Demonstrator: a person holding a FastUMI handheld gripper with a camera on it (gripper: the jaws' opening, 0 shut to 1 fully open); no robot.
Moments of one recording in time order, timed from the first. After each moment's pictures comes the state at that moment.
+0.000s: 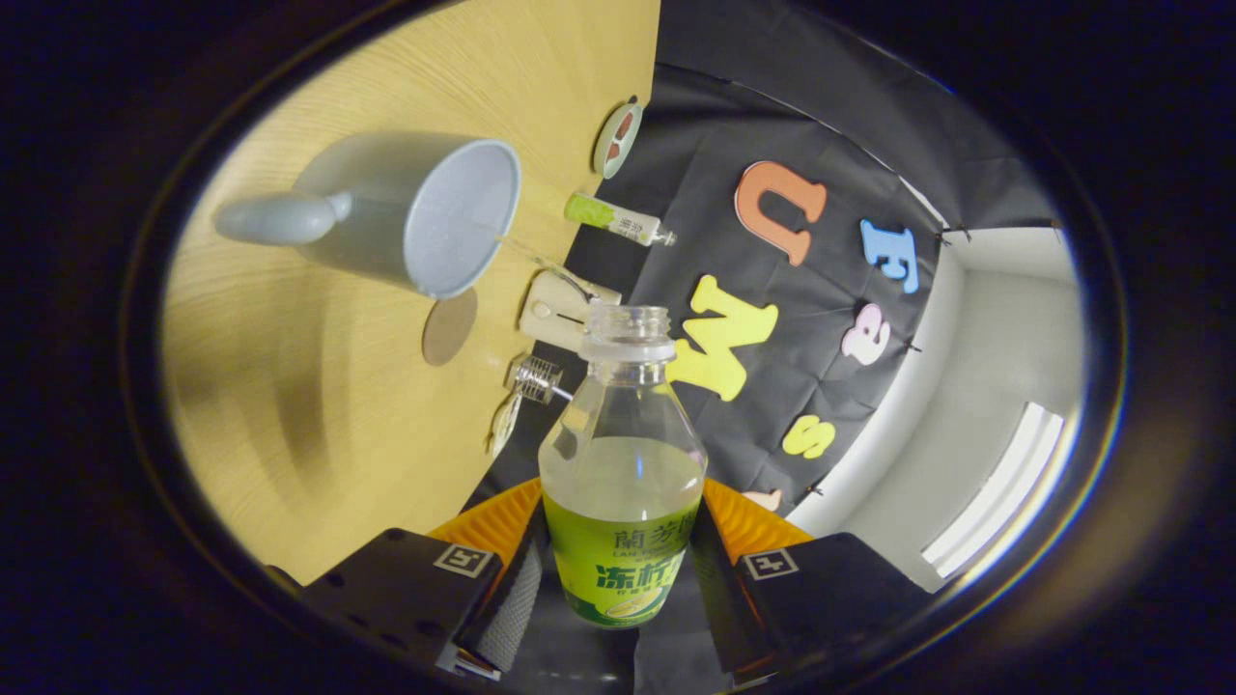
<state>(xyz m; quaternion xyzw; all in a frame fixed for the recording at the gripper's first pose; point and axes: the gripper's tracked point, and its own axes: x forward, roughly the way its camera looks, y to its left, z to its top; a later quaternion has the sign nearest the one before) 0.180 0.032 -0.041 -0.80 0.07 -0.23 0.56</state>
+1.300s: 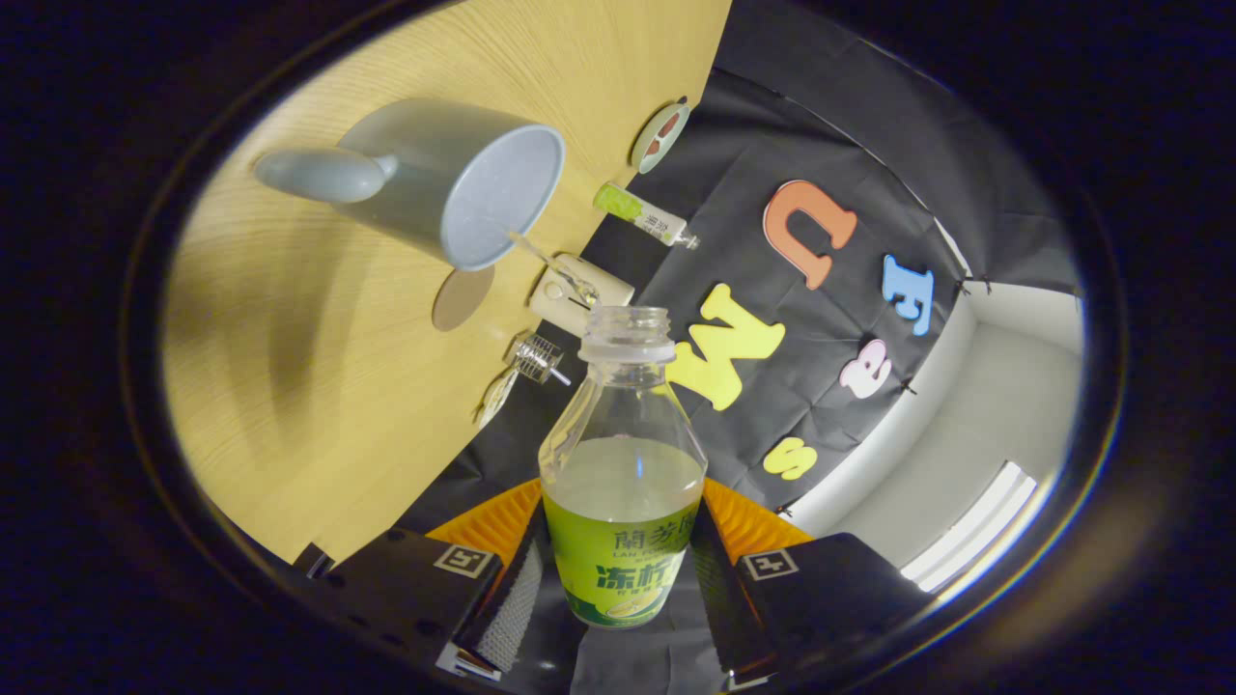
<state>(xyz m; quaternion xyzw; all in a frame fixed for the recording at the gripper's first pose) 0.168 0.037 -0.031 -0.84 0.08 -0.24 0.48</state>
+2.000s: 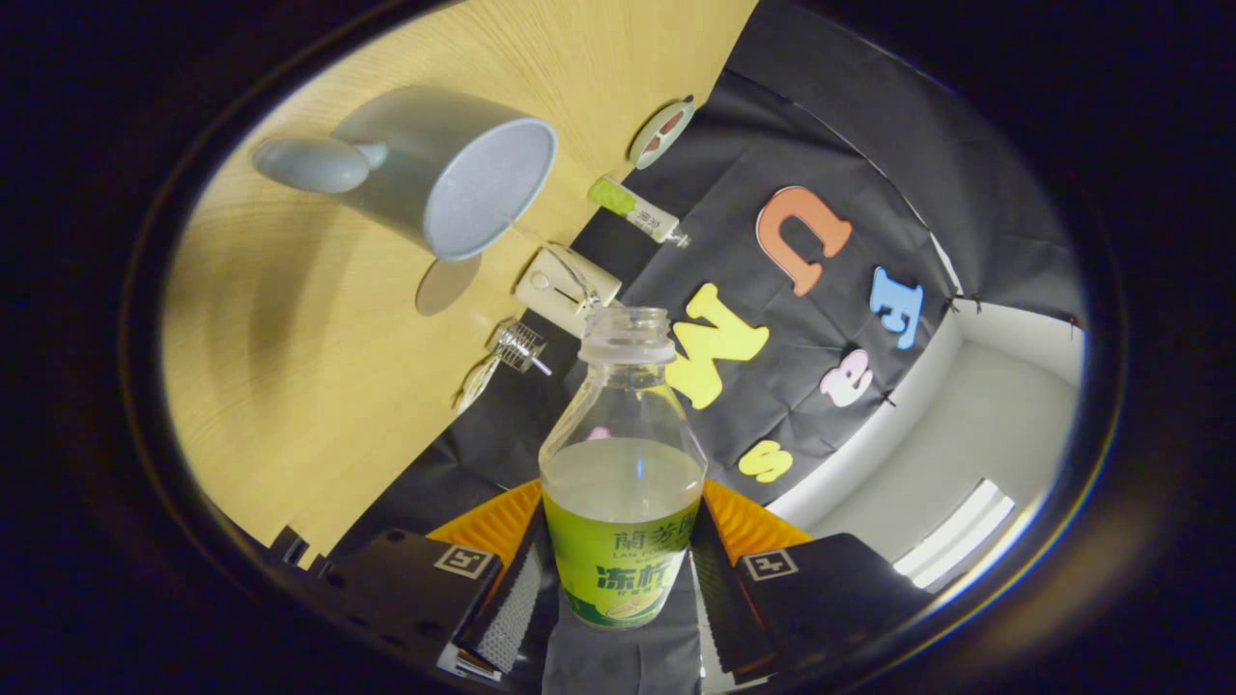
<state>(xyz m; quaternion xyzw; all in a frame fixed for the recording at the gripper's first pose) 0.159 0.045 -0.018 -0.85 0.07 -0.26 0.45</state>
